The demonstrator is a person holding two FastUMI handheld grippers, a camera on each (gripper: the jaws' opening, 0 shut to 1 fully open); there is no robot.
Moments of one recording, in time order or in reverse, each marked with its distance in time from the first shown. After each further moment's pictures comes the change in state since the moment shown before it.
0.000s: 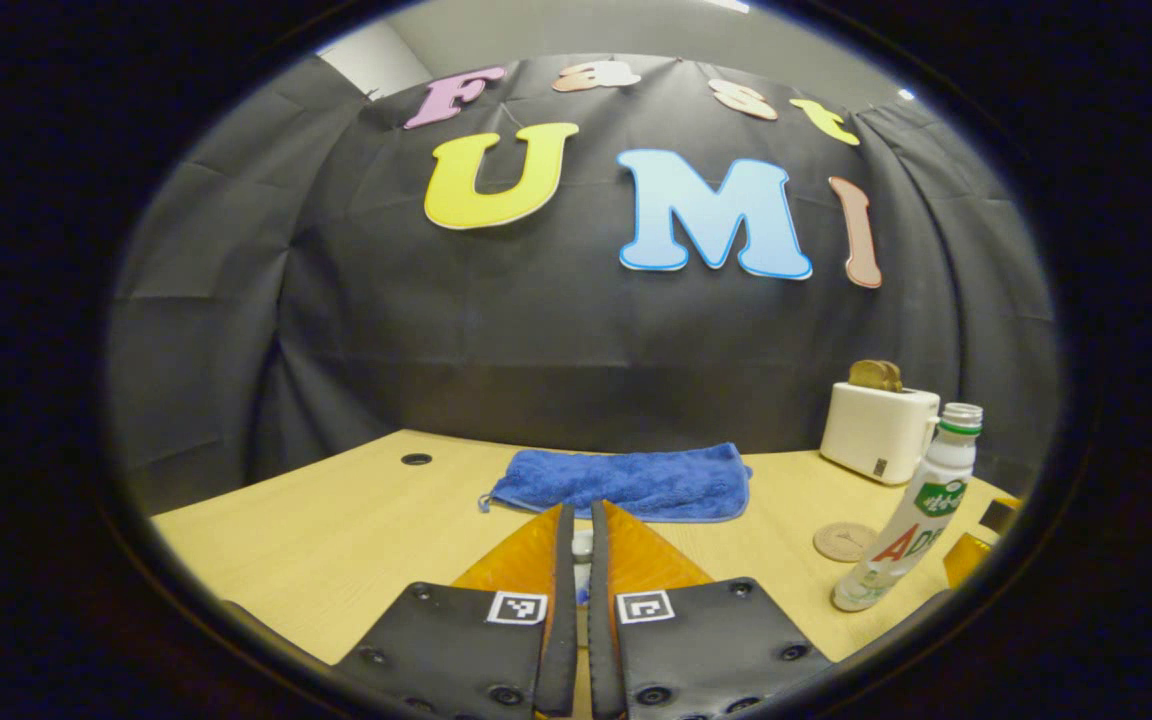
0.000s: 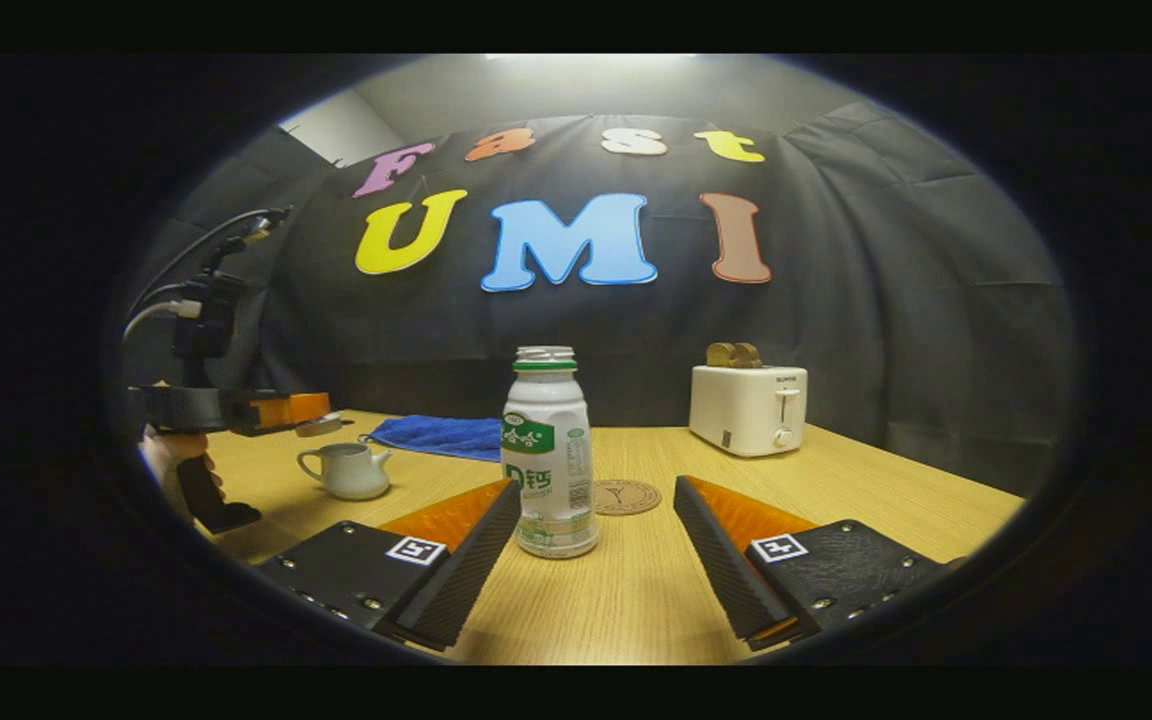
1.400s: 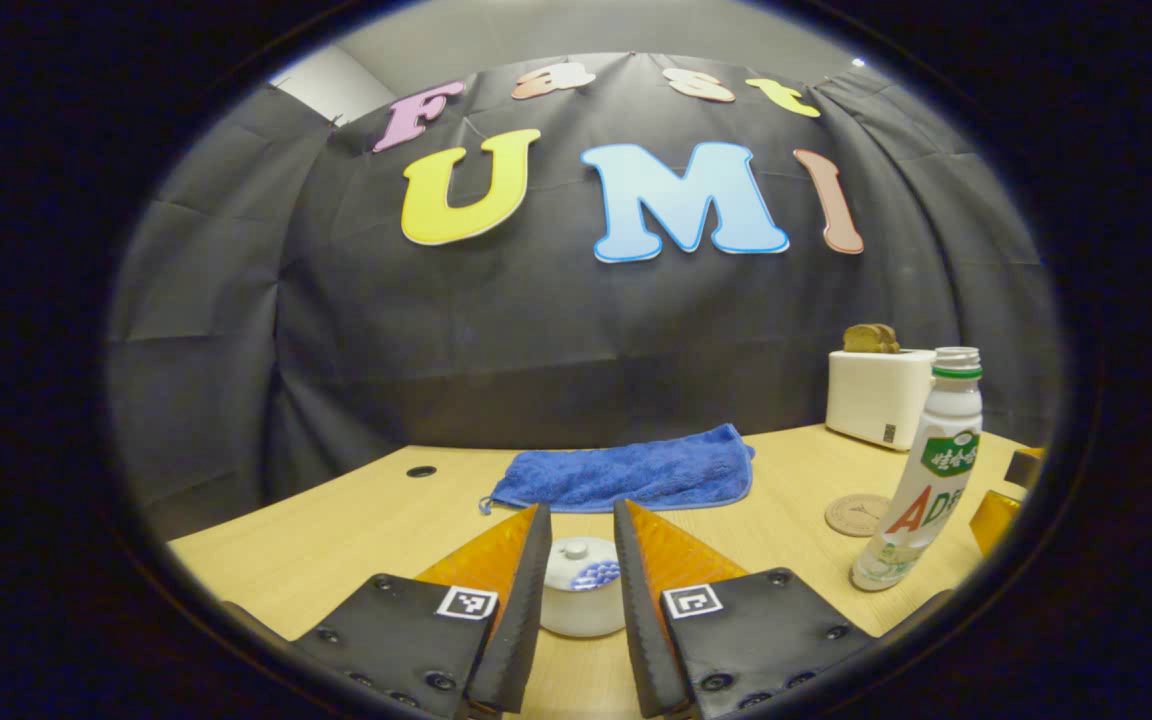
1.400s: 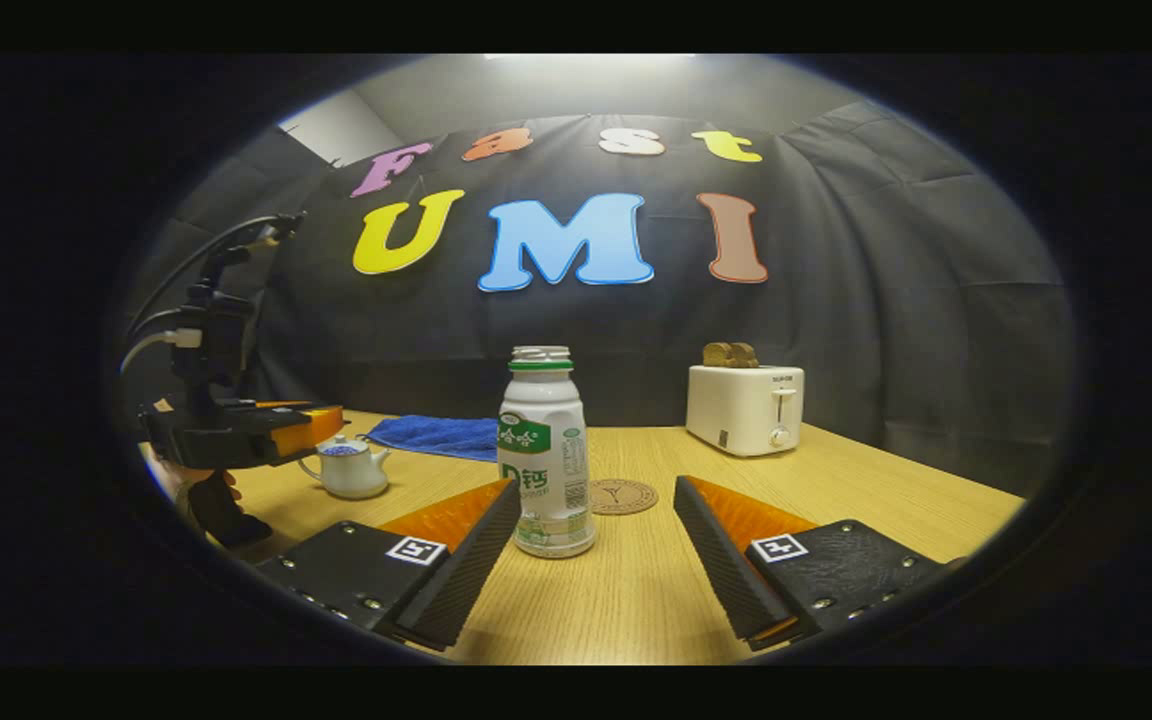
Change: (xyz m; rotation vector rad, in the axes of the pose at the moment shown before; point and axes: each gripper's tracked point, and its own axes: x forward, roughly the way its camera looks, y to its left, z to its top) left arm 0.029 -0.019 -0.025 0.112 0.012 0.020; right arm -0.002 -0.005 0.001 0.001 0.003 -0.022
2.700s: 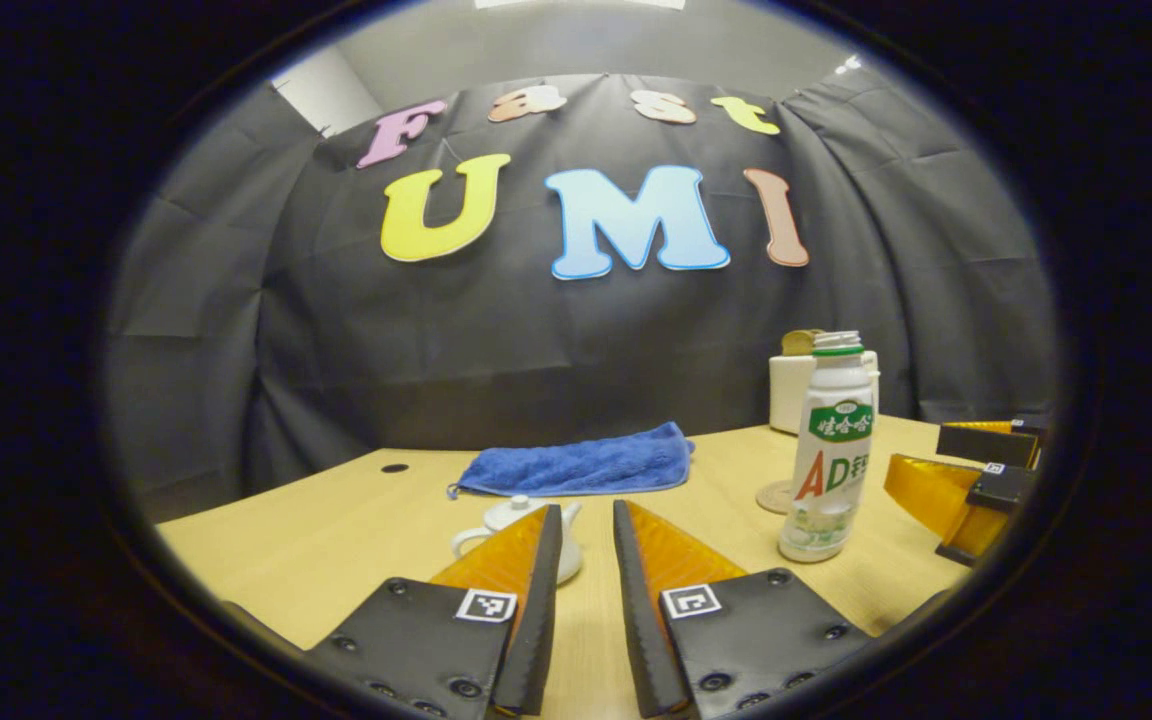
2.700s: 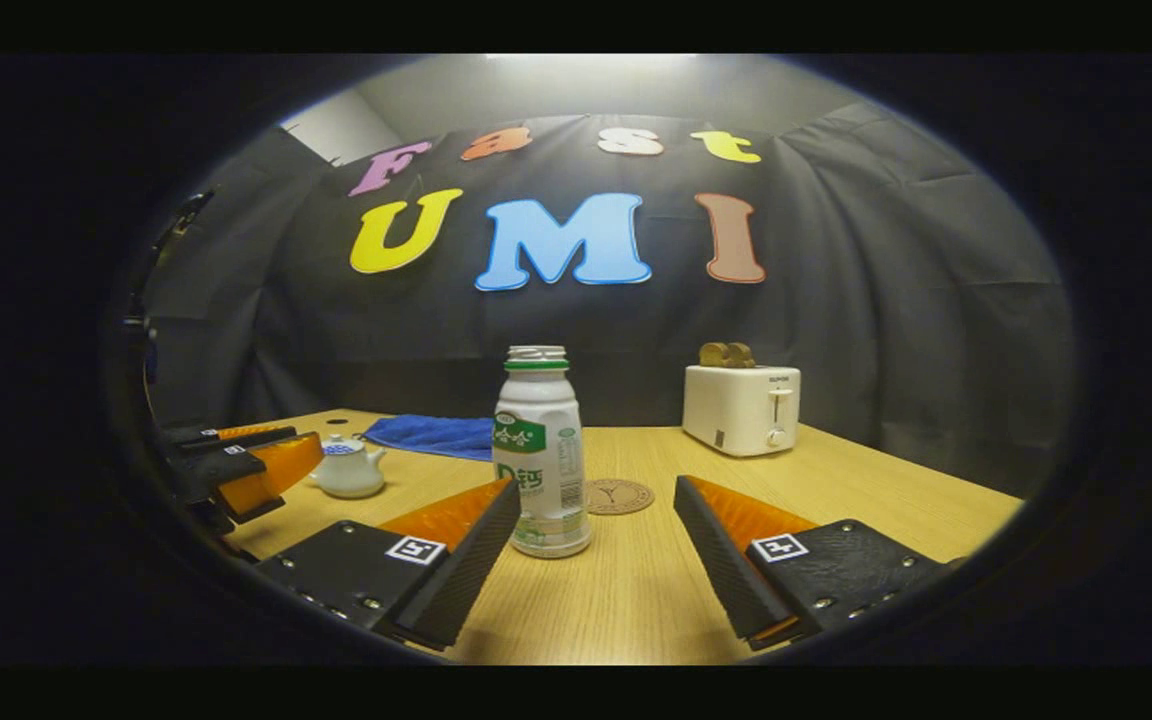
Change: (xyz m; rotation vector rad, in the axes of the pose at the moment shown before) left arm -0.078 -0.035 -0.012 0.010 -0.078 -0.086; right arm 0.000 0.003 0.000 0.000 0.002 -0.007
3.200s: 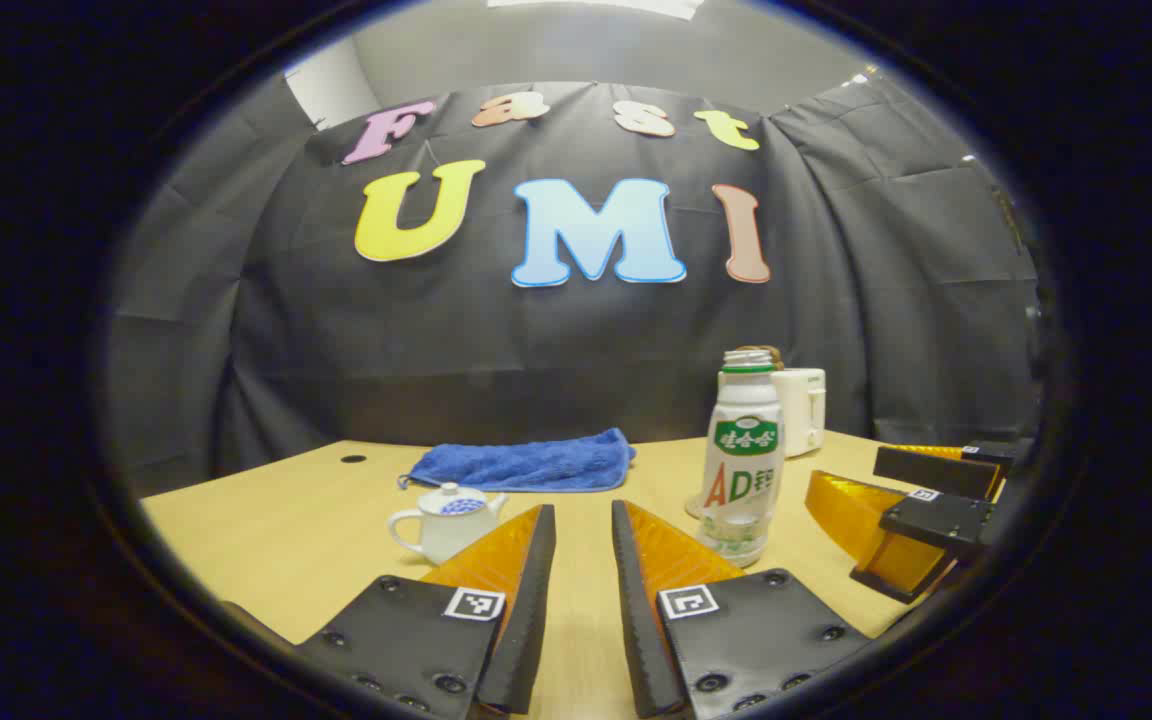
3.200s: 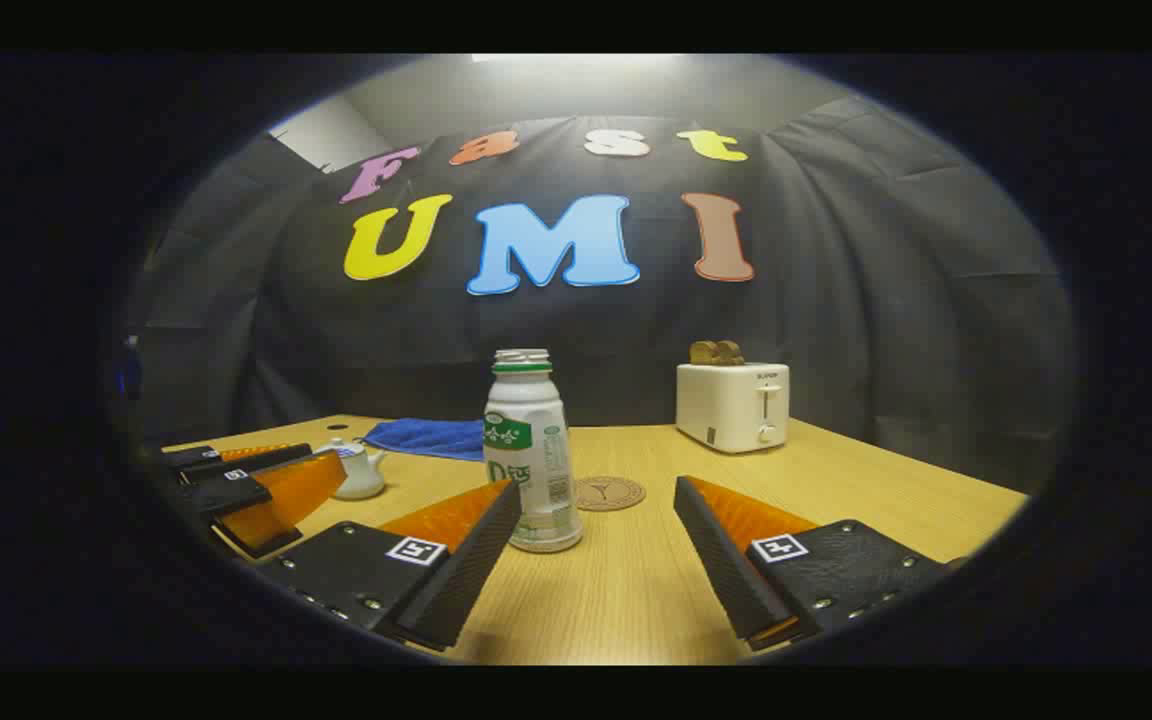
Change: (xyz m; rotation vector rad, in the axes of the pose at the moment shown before) left arm -0.024 -0.045 0.005 -0.033 -0.016 -0.076; right arm -0.006 -0.008 -0.001 0.032 0.000 -0.013
